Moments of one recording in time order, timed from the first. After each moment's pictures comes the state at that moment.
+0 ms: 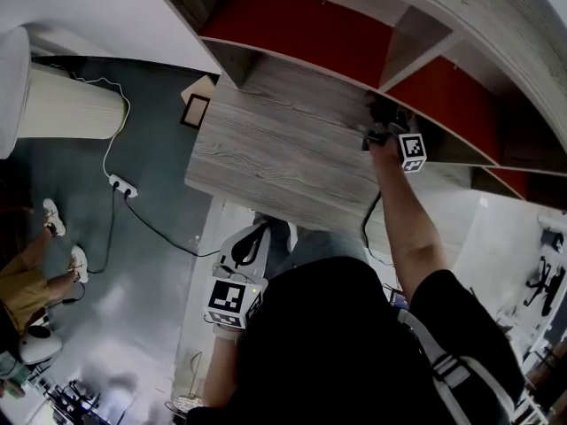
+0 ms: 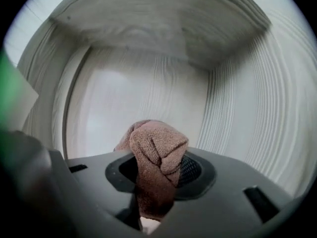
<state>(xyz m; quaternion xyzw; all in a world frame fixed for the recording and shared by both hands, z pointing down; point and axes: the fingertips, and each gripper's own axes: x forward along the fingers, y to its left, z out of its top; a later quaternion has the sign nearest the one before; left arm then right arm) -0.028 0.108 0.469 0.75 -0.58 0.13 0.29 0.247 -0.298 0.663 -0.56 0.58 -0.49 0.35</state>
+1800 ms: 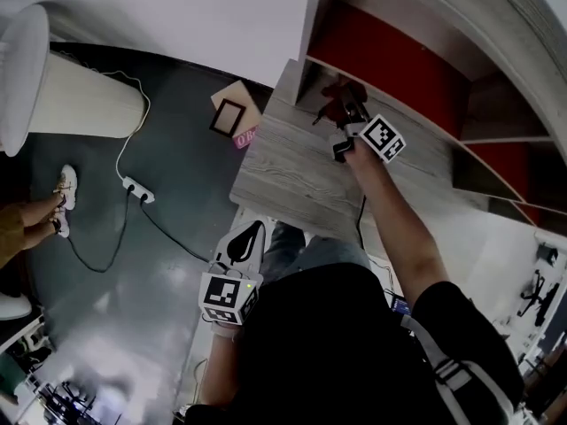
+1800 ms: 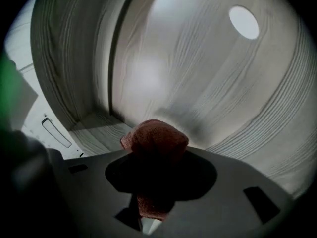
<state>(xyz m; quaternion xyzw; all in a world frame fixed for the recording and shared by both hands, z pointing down) -0.208 0.110 0.482 0.72 -0.61 0.10 0.31 -0.132 -0.251 0.585 -0.34 0.79 -0.49 0.13</state>
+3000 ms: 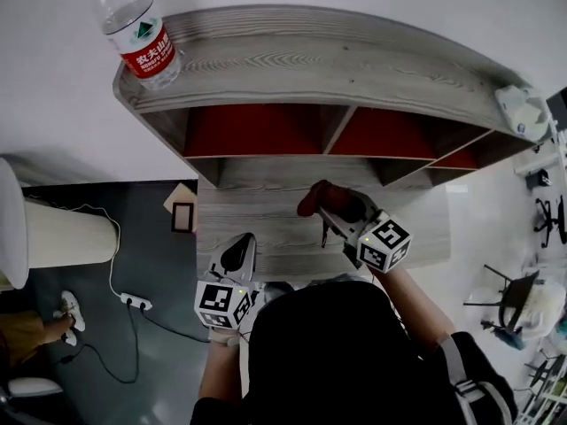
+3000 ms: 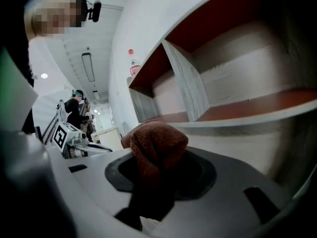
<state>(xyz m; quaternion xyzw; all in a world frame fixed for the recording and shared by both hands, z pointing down) -0.089 -0.010 0.393 0.85 -0.48 0.08 0.20 0.059 -0.085 0.364 -0.34 0.92 -0.18 -0.08</state>
